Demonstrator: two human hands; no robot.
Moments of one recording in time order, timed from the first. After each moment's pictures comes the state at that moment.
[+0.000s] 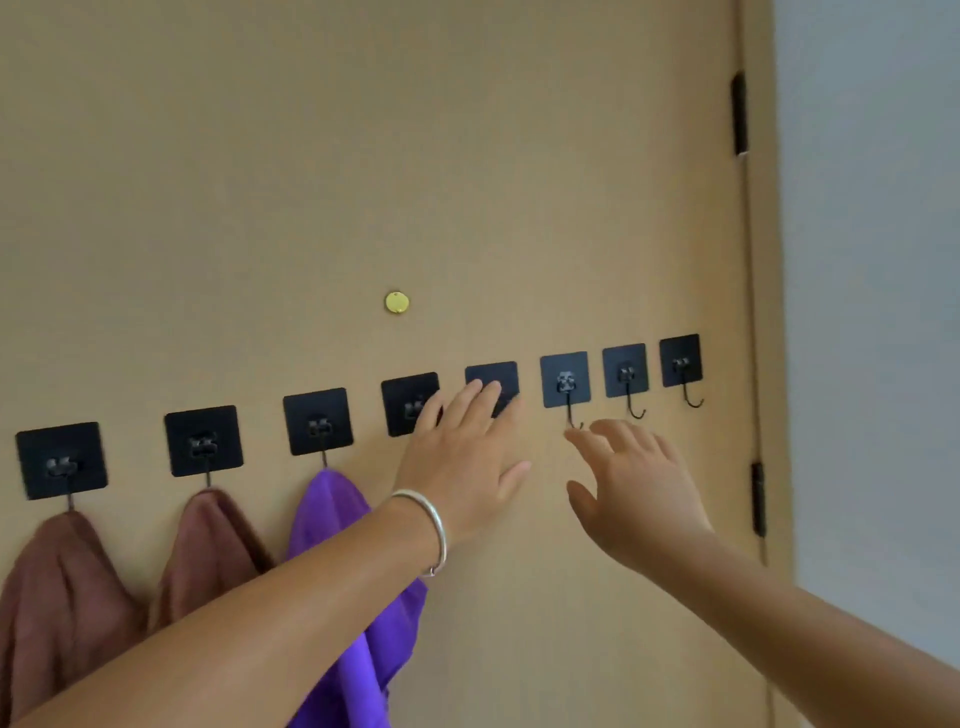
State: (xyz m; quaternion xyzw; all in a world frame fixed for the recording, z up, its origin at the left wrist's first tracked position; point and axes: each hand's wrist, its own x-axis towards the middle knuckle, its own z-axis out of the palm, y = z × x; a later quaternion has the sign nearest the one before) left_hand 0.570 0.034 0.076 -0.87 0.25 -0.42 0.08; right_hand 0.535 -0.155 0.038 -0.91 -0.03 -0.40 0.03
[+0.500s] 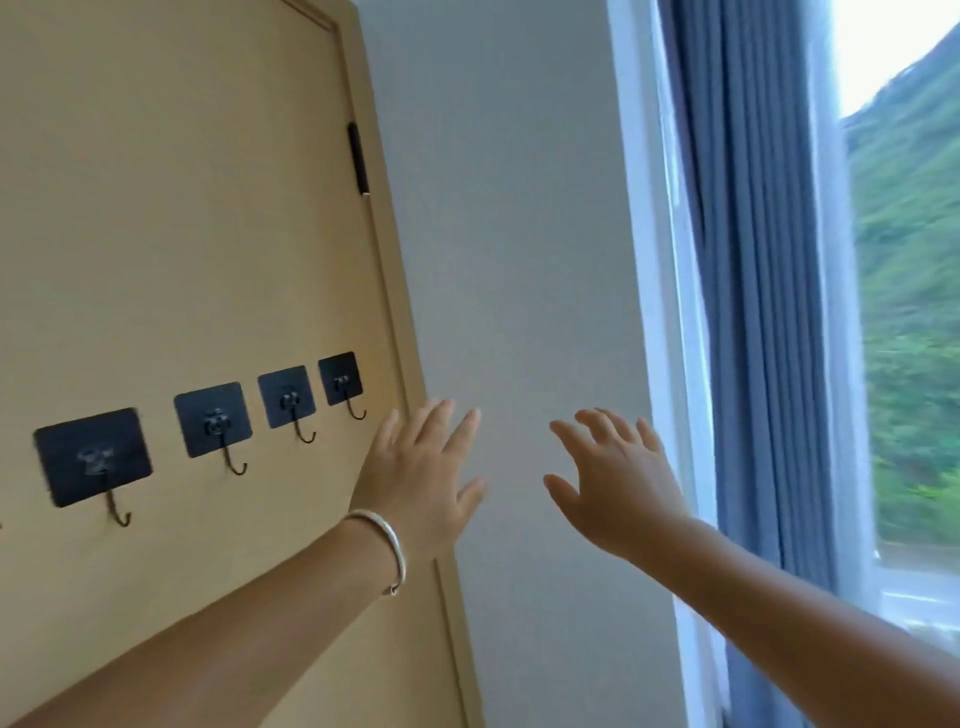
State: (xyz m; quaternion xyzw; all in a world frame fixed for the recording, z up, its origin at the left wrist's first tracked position) left_hand 0.524 -0.158 0.057 -0.74 0.55 -0.39 -0.03; right_hand 0.353 -0.288 0.023 -0.86 0.33 -0.37 -0.09
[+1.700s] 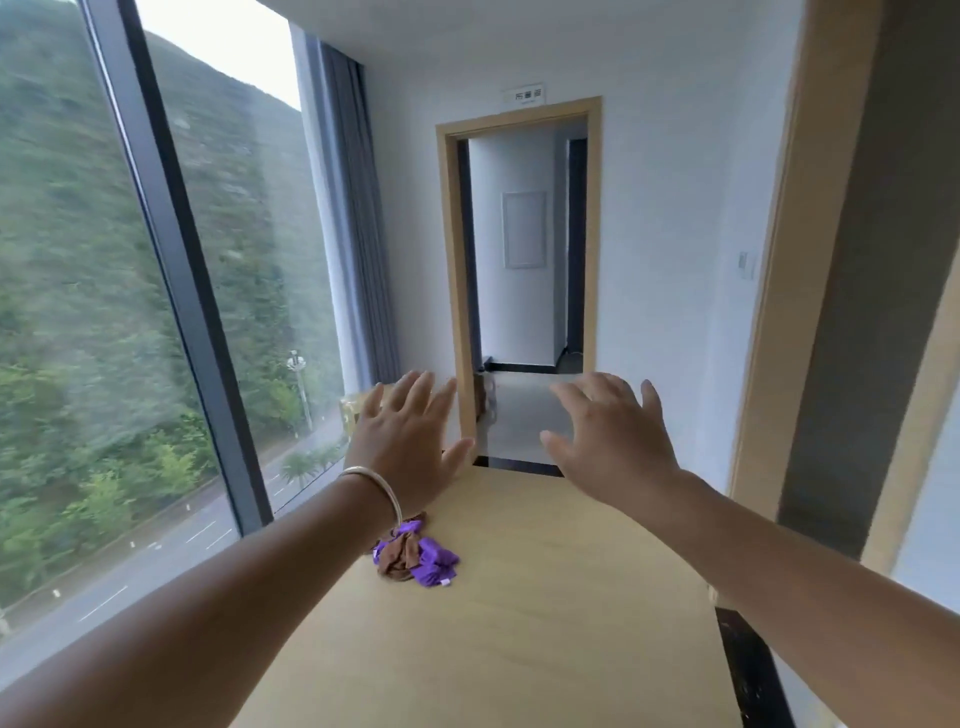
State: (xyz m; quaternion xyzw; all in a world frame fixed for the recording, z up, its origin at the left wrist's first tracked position) left_hand -0.292 -0.190 -0.029 -0.10 0.95 -0.14 -0.27; right_hand -0.396 0.011 -0.034 -0.32 0.89 -0.13 -0.28
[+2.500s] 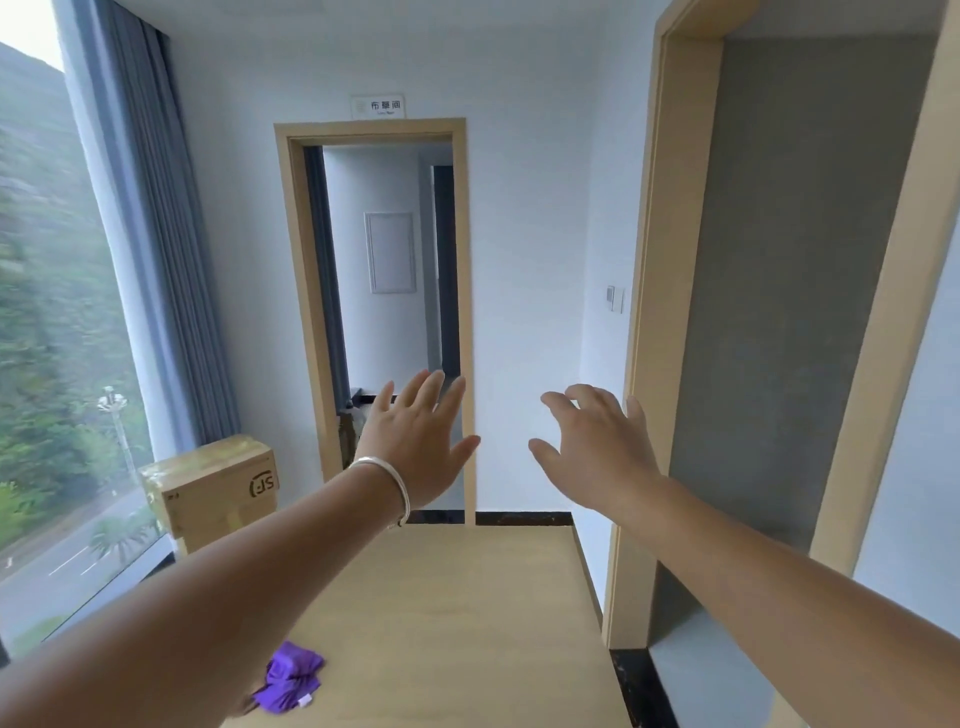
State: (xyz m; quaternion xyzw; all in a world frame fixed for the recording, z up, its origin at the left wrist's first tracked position) left_hand -0.617 -0.193 -0.025 0.04 0.95 -0.11 -0.30; right_hand -0.642 0.021 -0.025 -0.17 0.94 -0.06 -0.28
